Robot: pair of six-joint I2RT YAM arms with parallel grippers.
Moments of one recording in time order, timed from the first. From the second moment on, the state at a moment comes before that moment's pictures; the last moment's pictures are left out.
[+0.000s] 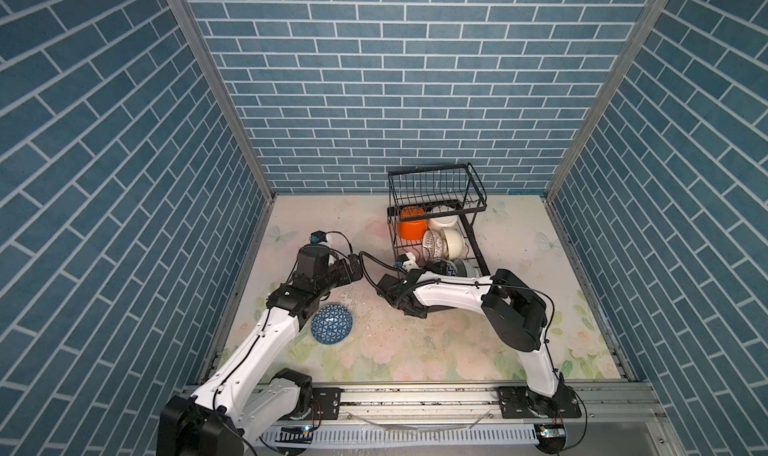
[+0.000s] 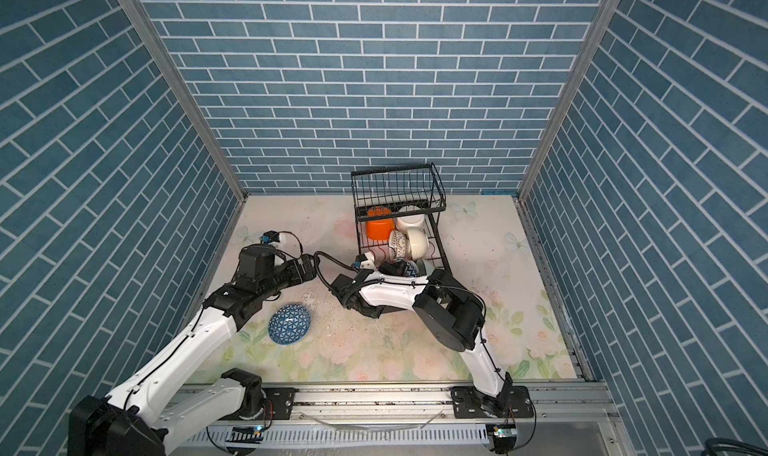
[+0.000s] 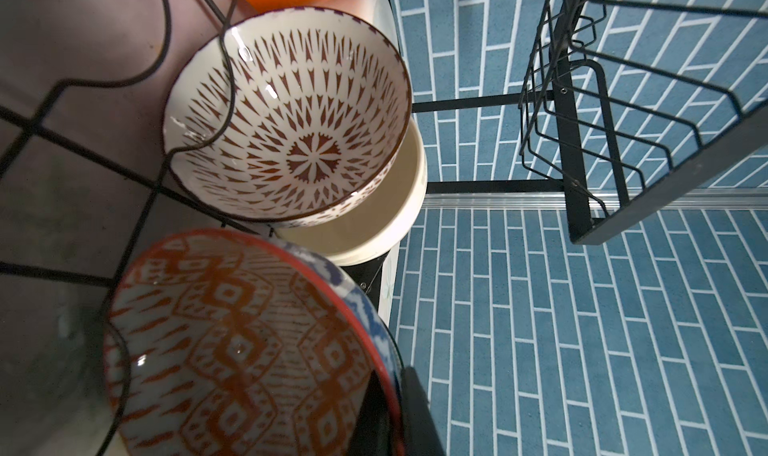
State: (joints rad) left arm -0.31 1.01 0.71 -0.31 0.07 -0.55; right arm 1.10 2.09 1.47 -1.04 1.31 0.22
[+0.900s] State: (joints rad) left arm -0.31 1.01 0.67 -0.30 0.08 -0.55; right arm 1.11 2.12 1.52 -1.20 1.26 0.41
